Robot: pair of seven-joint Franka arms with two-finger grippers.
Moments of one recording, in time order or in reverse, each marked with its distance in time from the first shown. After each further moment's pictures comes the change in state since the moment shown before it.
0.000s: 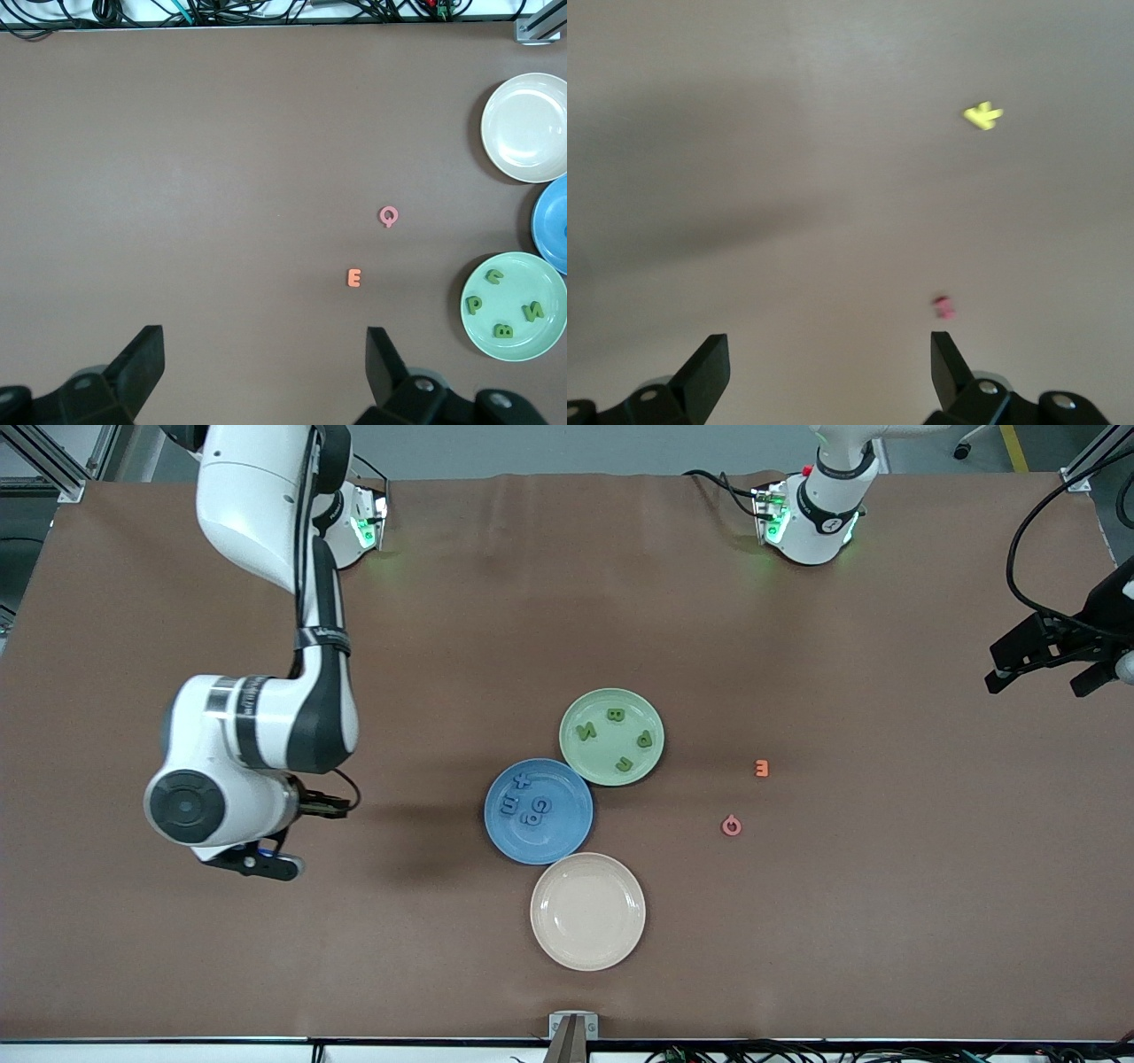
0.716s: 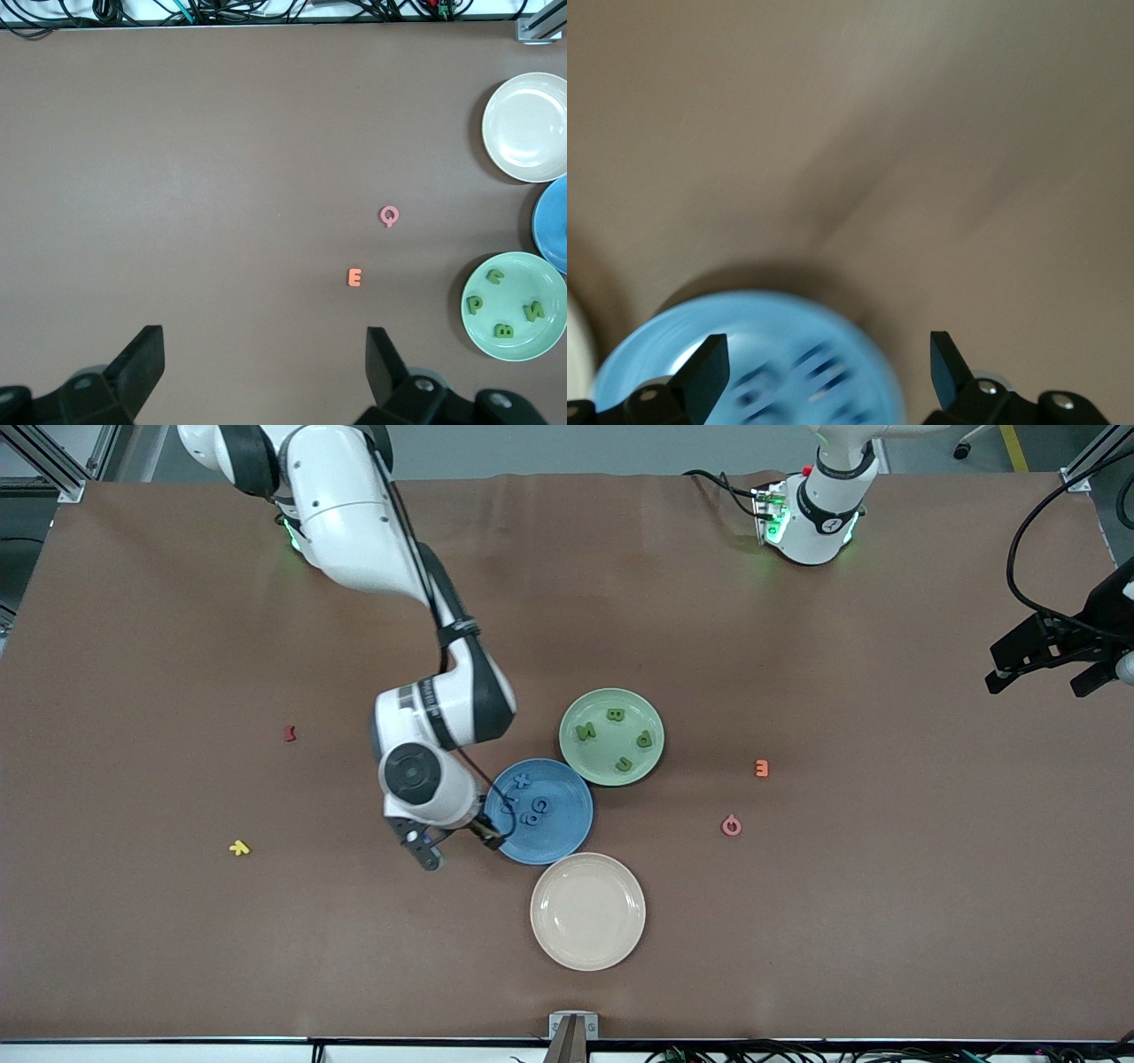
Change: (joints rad) left arm 0.001 0.000 0.000 -0.002 0.000 0.000 0.000; right arm 0.015 0.065 0.409 0.005 0.011 0.400 0.934
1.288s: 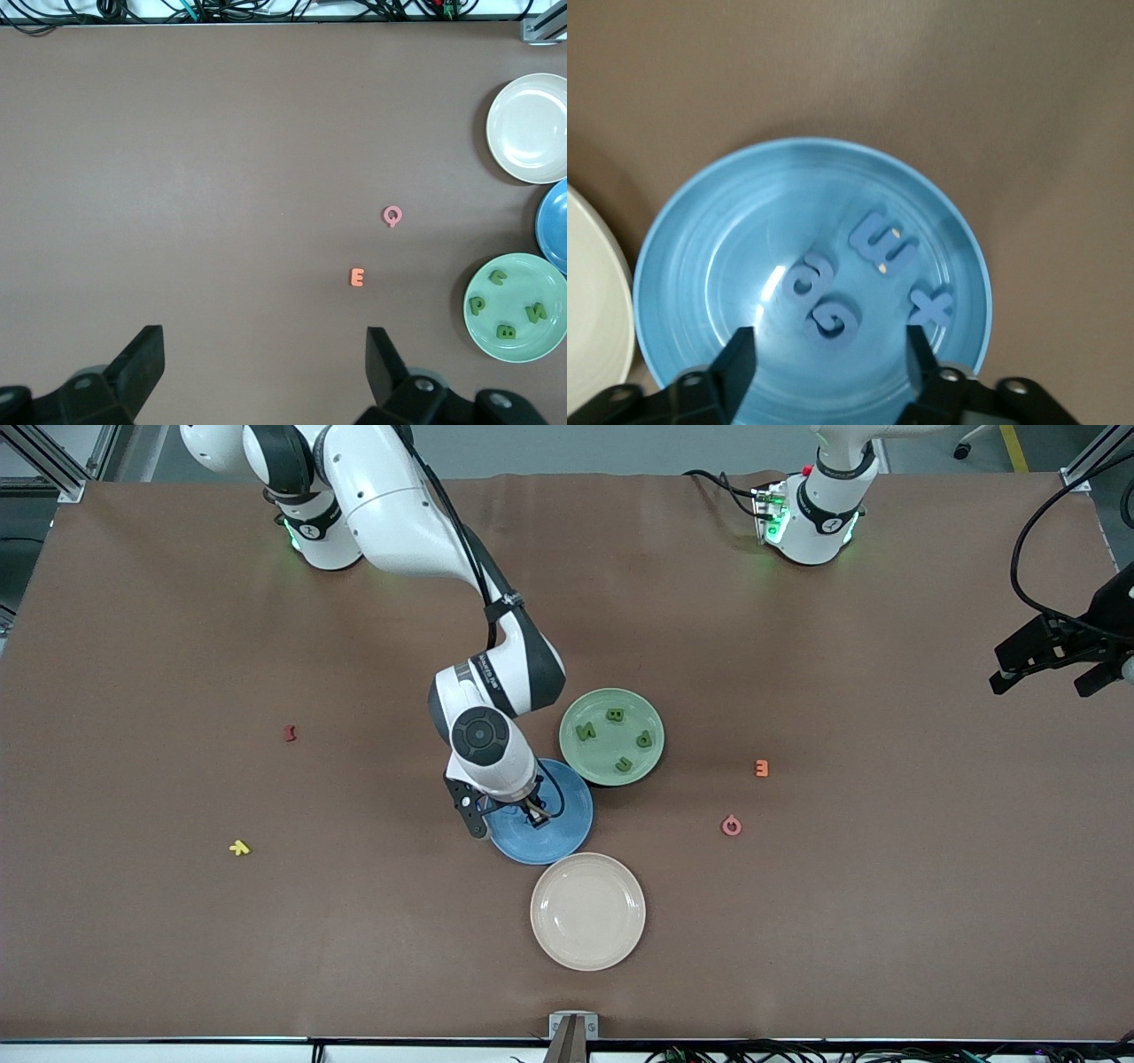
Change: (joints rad) left arm 0.006 0.000 0.000 -0.002 0.000 0.000 0.000; right arm 0.109 0.035 0.081 -0.006 0.023 0.193 0.456
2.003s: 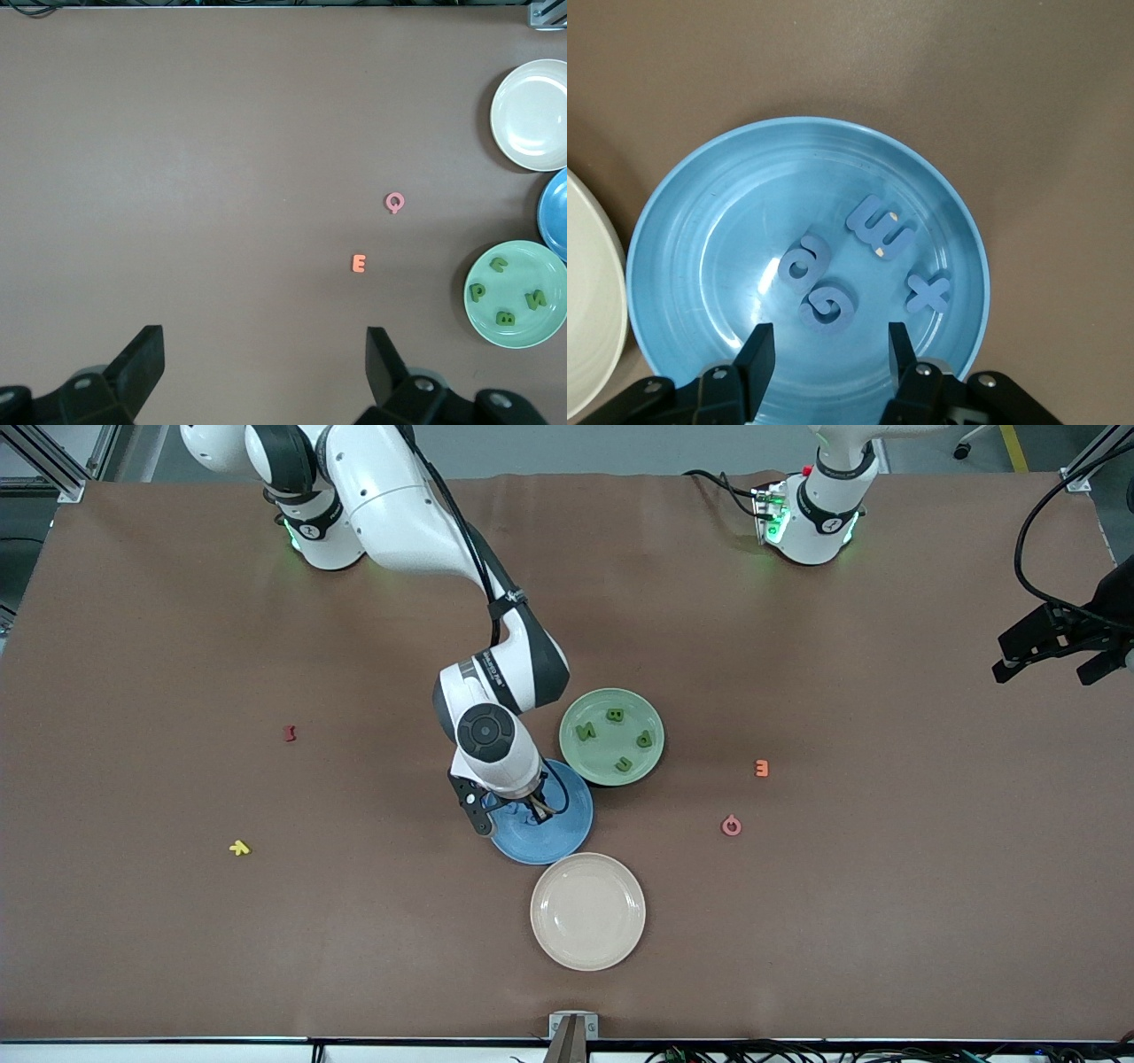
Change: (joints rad) left arm 0.005 -0.014 0.003 -0.005 0.000 -0.037 0.000; right arm 0.019 0.000 0.003 0.000 0.001 -0.003 0.002
